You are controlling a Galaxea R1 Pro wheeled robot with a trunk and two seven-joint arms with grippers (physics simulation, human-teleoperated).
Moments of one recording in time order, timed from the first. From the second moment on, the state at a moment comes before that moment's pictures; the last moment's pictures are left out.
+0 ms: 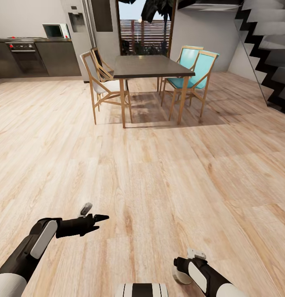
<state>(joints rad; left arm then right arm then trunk) -0.51 0.25 -0.01 -1.01 0.73 1.04 -0.50 -0.56 0.01 0.31 -0.32 -0.60 0.26 -0.19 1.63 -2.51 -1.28</state>
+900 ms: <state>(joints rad) -0.51 0.25 -0.01 -1.01 0.73 1.04 -0.50 -0.56 0.01 0.31 -0.32 -0.60 0.26 -0.19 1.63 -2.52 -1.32</state>
